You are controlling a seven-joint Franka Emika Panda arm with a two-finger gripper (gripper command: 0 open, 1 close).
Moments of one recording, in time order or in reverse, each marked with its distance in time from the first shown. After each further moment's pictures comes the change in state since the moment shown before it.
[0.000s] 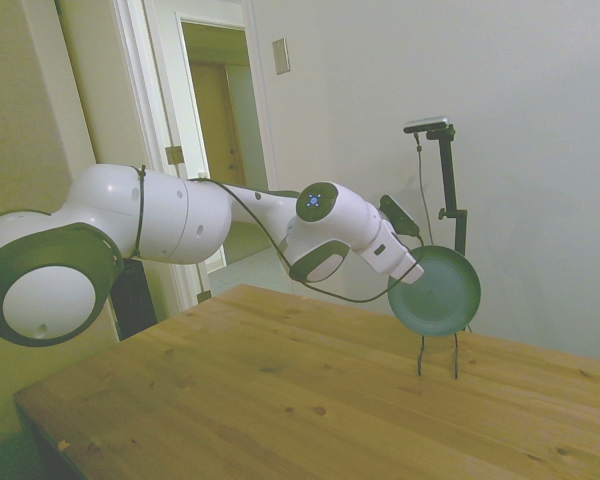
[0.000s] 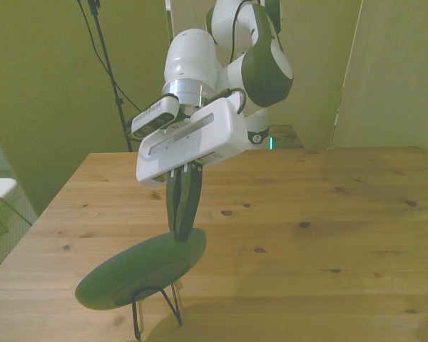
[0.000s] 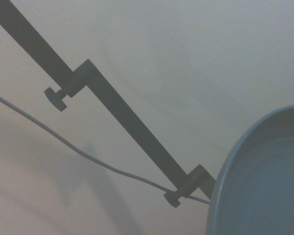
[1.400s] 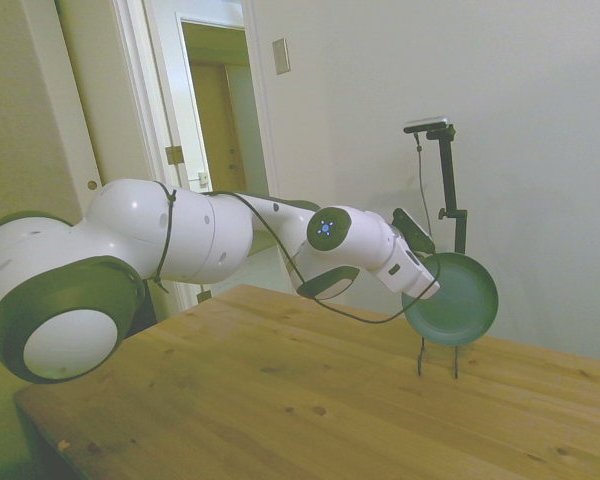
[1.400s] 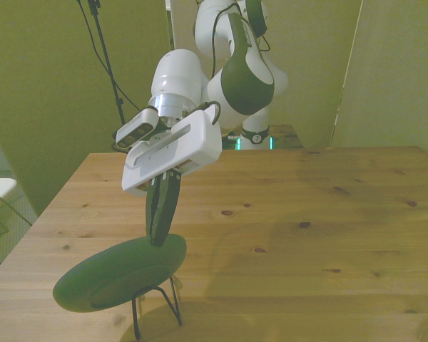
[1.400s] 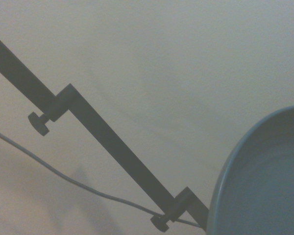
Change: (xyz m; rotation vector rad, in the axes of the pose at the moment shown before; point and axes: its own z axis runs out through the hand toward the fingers) arm 0.026 0.031 0.005 0.085 0.026 0.022
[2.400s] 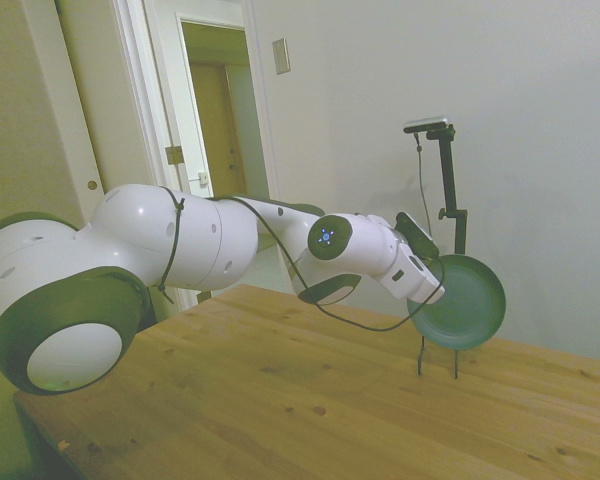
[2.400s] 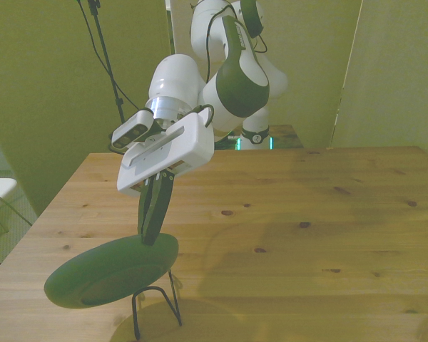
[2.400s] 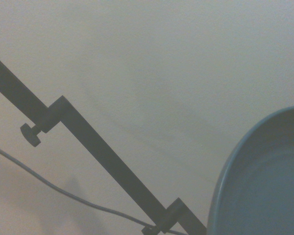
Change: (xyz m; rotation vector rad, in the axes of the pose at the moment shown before) arm 0.008 0.007 -0.003 0.012 0.023 -0.006
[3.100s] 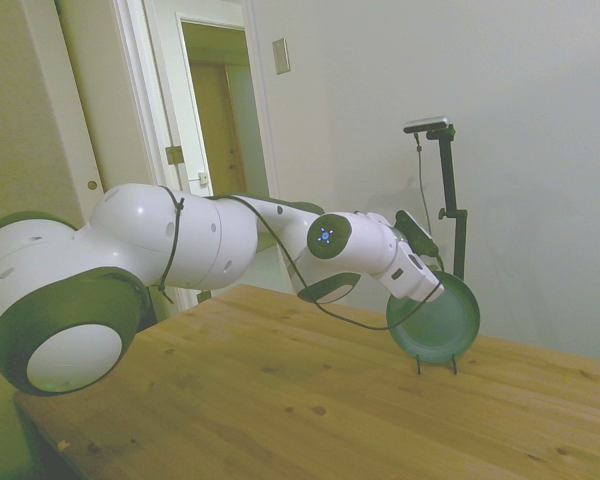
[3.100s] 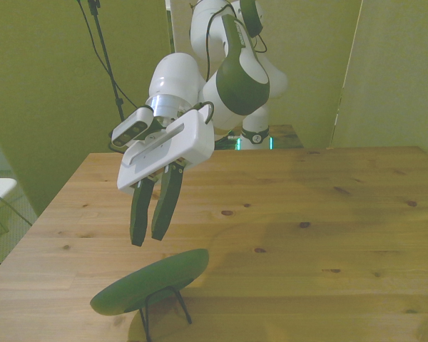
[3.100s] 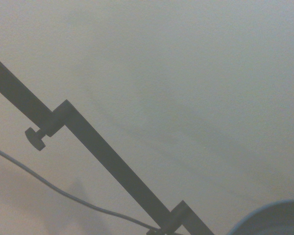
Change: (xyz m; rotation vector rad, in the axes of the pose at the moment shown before) arm -0.001 -0.008 -0.005 0.011 -0.003 0.011
